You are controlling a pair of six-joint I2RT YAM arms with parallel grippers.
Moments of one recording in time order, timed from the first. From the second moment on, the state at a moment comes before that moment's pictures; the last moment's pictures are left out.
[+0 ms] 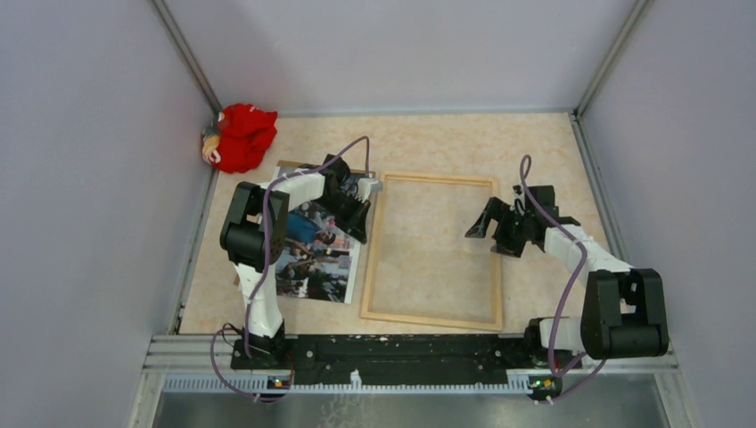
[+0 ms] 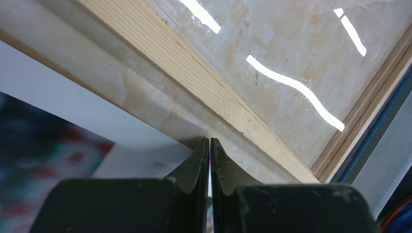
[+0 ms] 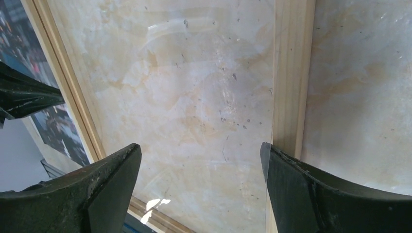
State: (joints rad) left arm -0.33 2.00 1.31 -0.73 0.71 0.39; right arm 0.05 1.30 0.65 -0.34 -0.42 0.51
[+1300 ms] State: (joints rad) left arm -0.33 2.00 1.31 -0.73 0.71 0.39; right arm 0.13 1.05 0.62 0.03 -0.77 0.66
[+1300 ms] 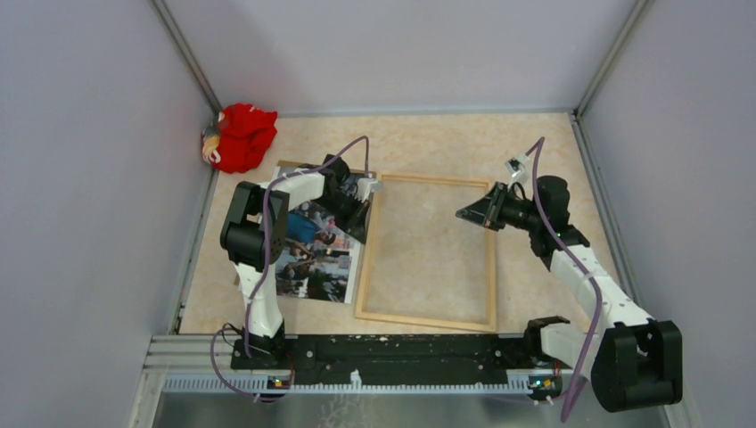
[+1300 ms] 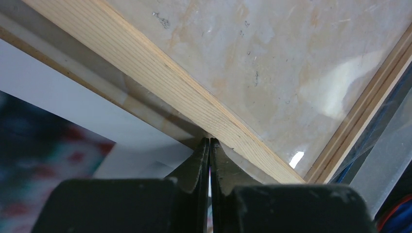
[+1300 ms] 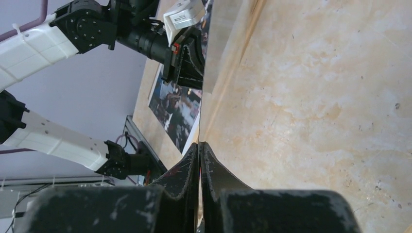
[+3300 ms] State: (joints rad) left arm -0.32 2.01 1.31 -0.73 0.73 0.39; right arm 0.13 0.98 0.25 0.73 -0.58 1.30
